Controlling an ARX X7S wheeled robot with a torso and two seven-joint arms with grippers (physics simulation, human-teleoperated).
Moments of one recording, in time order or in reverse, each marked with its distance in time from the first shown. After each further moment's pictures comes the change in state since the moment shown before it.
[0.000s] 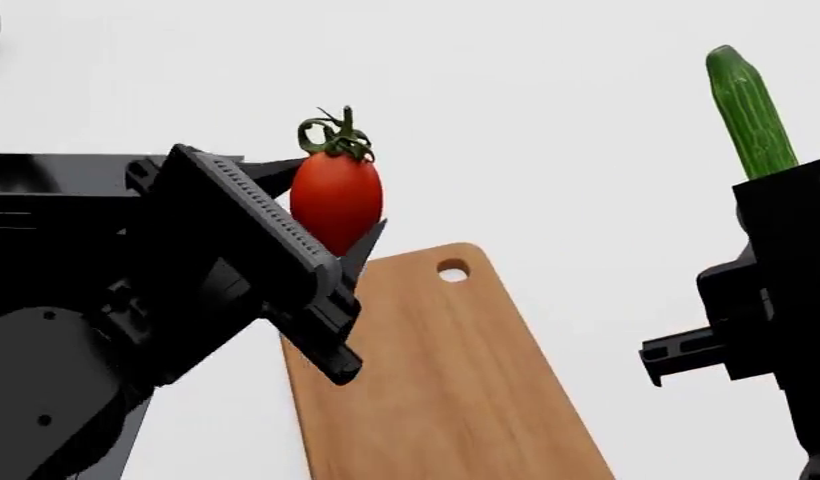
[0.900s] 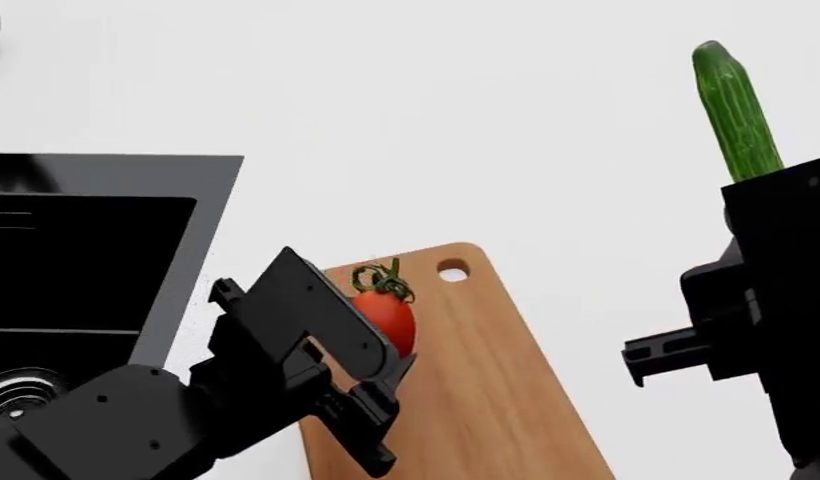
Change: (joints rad) left arm 0.052 0.059 0.108 -0.294 -0.029 0.019 0.046; right arm 0.006 0.035 -0.022 0.030 0.181 -0.077 0.147
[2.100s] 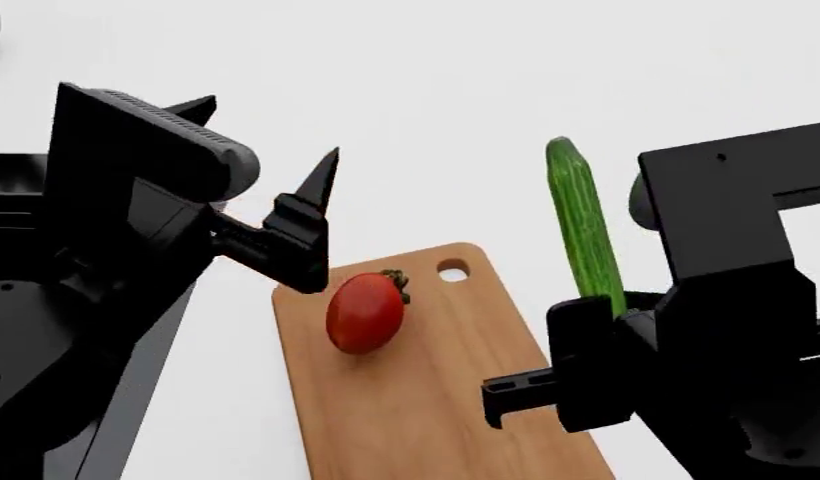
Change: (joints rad) left arm -0.040 -0.002 -0.296 0.260 -0.090 -0.028 -0.228; right arm 0.224 -0.008 -0.253 0.376 1.125 -0.197 0.693
